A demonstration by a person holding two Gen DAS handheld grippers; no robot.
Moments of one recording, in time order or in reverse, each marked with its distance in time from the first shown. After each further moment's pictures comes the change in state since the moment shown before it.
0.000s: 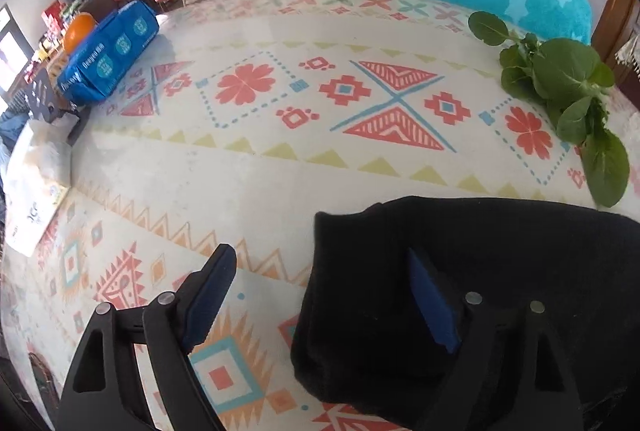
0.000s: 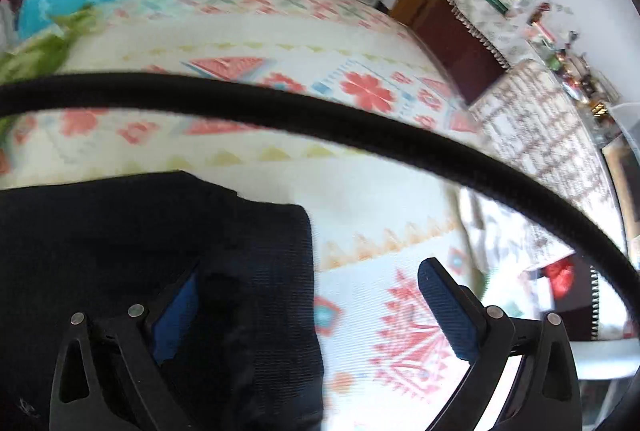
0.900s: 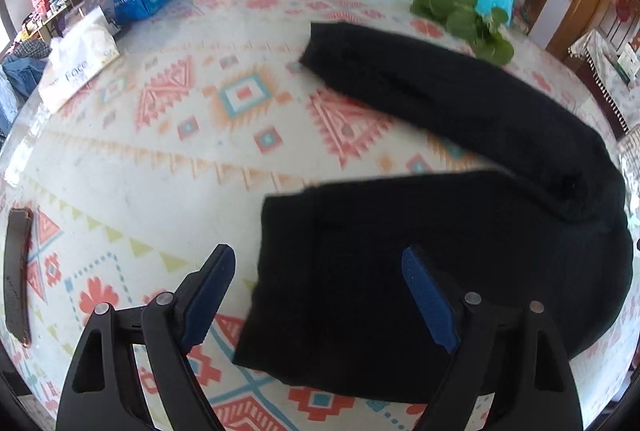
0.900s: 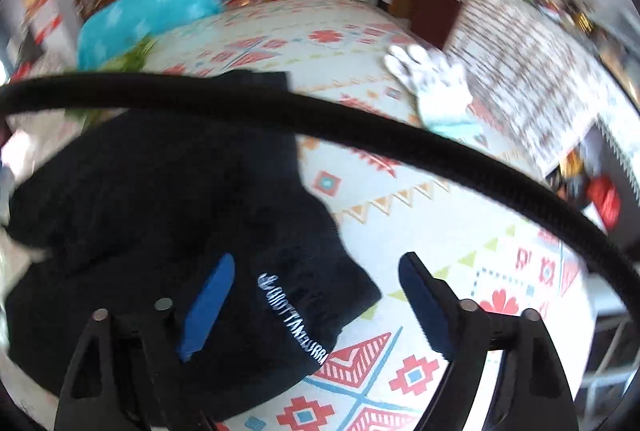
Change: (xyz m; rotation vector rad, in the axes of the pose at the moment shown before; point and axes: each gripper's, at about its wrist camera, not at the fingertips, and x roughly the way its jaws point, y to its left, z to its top) left arm -0.105 0.016 -0.193 -0.007 -0.007 -0.139; right arm -0.106 -0.073 -0.178 0.266 -0.083 0.207
